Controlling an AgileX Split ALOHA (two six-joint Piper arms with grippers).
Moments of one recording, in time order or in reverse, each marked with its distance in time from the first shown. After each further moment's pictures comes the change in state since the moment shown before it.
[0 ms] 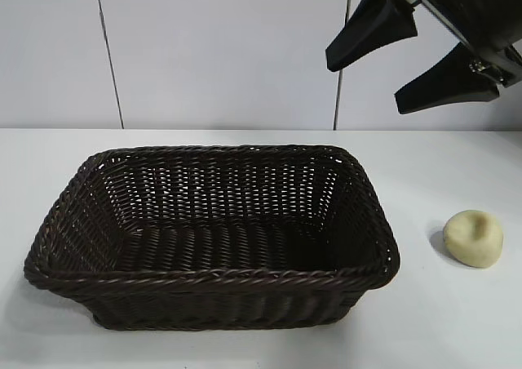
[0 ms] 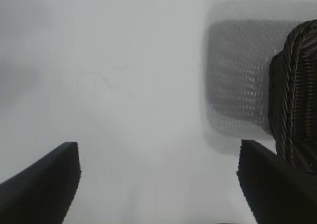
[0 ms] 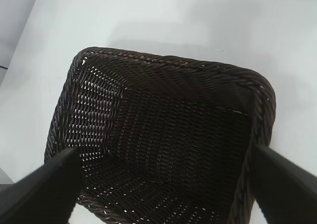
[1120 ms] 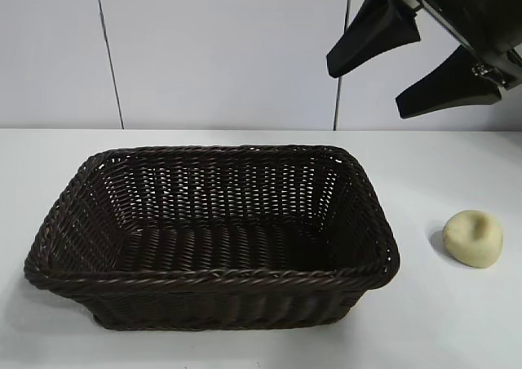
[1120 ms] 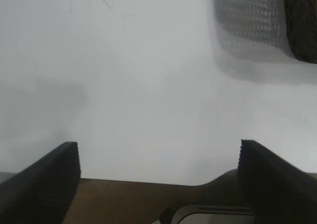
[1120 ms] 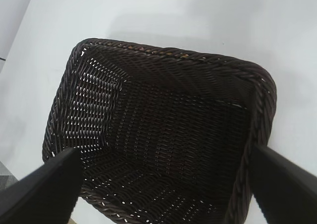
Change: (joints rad) left arm 0.000 -0.557 0.475 0.000 -0.128 -0.003; right arm 0.000 0.000 0.000 -0.026 0.006 0.019
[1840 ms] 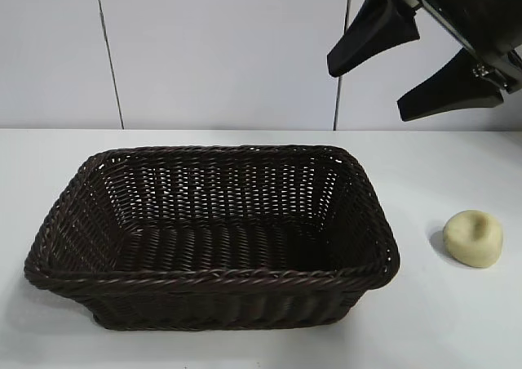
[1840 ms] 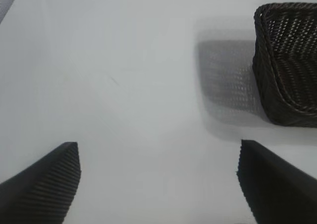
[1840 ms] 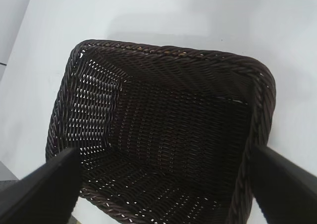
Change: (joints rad) left arm 0.000 -0.414 0.000 0.000 0.013 0.000; right arm 0.000 0.000 0.000 -0.026 0.005 0.106
